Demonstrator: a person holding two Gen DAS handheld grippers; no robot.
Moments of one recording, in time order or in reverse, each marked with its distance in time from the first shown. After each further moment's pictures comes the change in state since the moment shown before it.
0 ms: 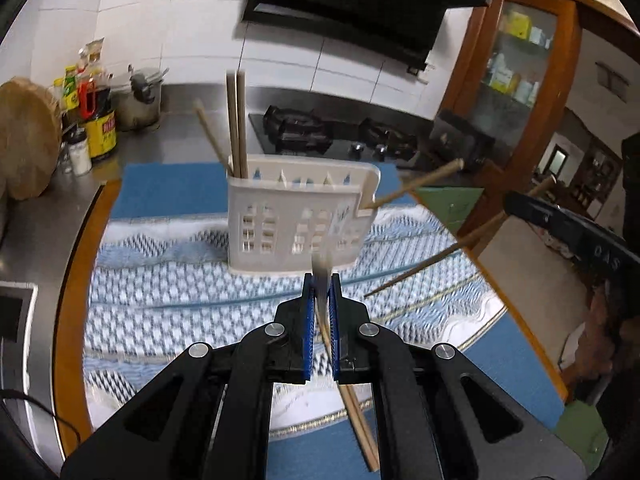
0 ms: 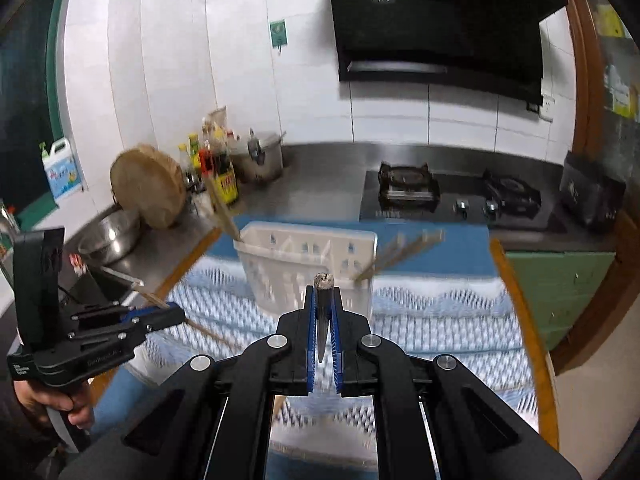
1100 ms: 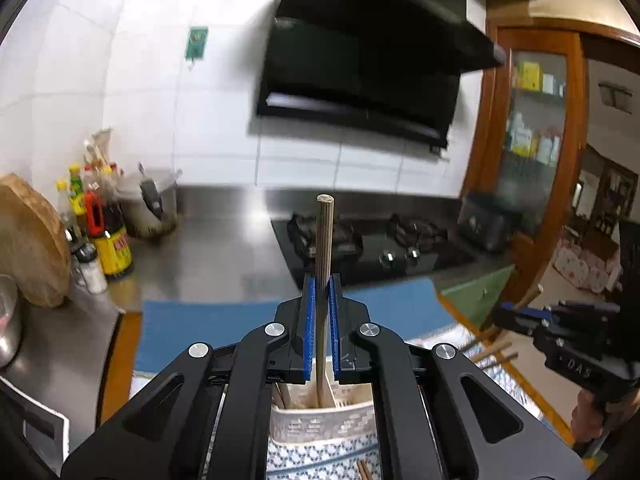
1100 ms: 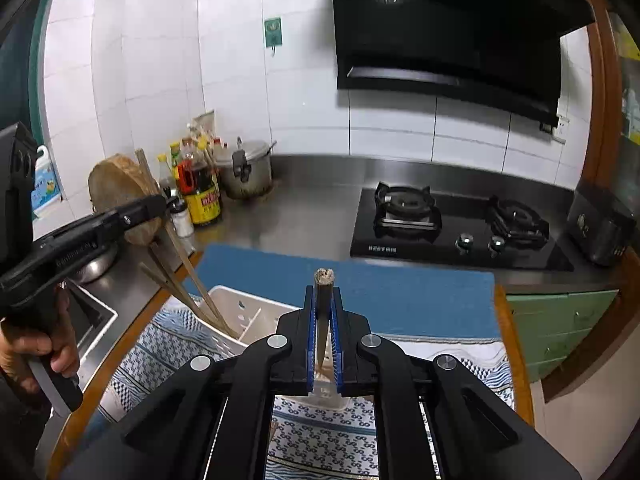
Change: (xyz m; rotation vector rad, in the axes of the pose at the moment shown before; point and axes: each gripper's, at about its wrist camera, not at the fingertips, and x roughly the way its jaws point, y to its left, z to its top) left arm 0.035 0.010 0.143 0.057 -0.248 0.100; right arm 0.083 -0.017 0.074 -0.044 0.030 -0.031
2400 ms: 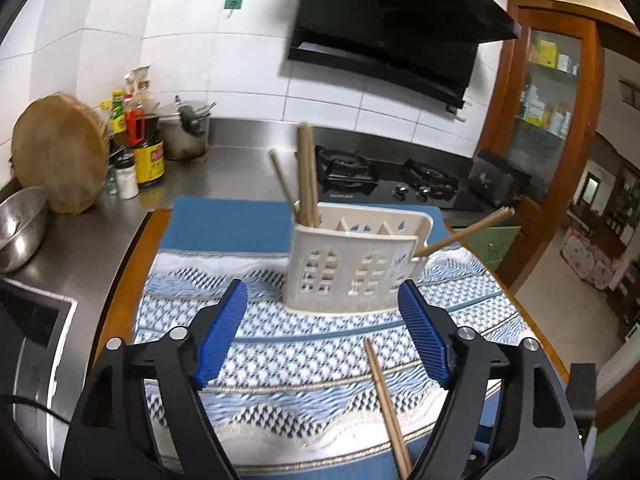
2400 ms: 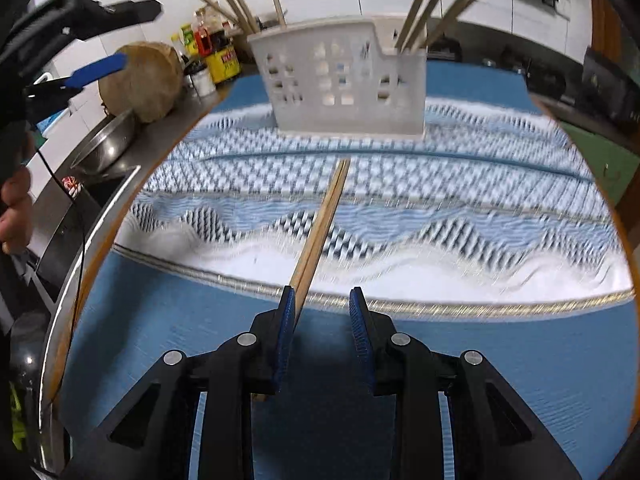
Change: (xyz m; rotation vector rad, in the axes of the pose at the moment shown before) left arm -0.085 0.014 -0.130 -0.075 0.116 0.074; right arm -0.007 0.082 -0.245 0.130 0.362 0.071
